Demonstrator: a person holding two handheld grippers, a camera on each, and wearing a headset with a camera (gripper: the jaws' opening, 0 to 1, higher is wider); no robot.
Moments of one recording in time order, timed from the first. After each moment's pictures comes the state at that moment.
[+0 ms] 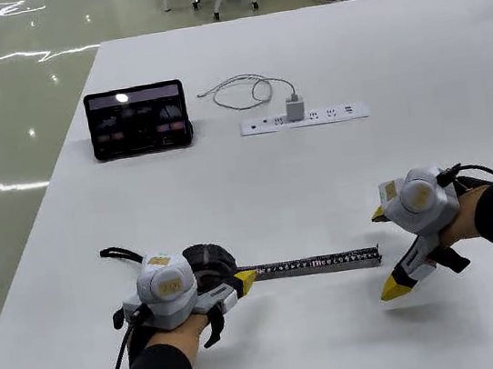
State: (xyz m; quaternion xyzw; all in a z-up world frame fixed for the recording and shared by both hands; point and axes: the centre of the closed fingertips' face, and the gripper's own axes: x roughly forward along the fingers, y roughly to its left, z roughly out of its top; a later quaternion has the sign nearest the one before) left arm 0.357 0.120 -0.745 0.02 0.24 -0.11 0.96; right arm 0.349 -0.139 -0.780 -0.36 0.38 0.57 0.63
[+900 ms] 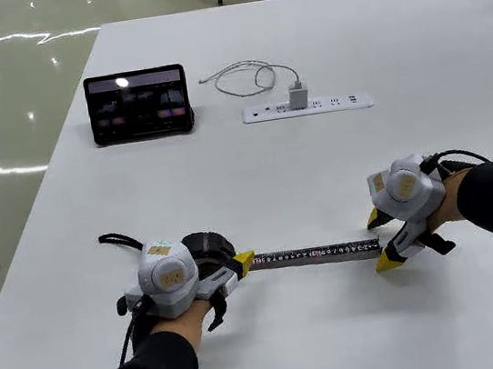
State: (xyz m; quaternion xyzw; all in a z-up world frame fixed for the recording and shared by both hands) left arm 0.366 0.119 -0.745 -0.01 0.23 -0.10 0.97; right arm 0.357 -0.146 -0.796 -0.38 0.39 0.58 0.60
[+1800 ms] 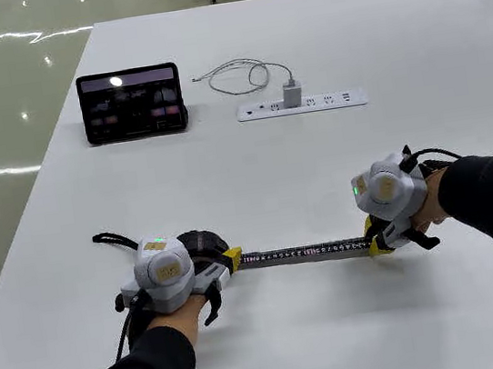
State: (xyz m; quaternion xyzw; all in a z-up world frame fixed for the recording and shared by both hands) left arm 0.368 0.117 -0.753 -0.02 0.25 -0.09 0.96; right arm 0.356 -0.147 -0.797 -0.43 0.41 0.57 0.57
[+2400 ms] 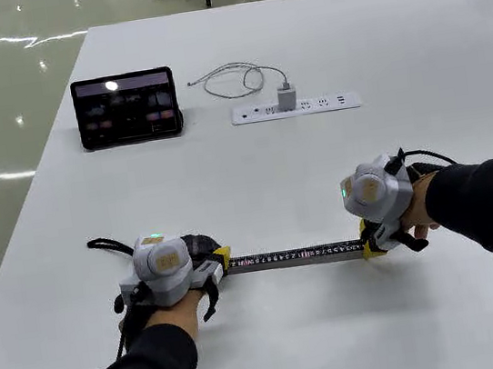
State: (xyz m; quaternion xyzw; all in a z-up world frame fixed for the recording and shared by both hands) left arm 0.370 0.122 -0.755 -0.02 0.28 -0.06 0.96; right arm 0.357 -0.146 -0.797 -0.42 0.43 0.55 0.58
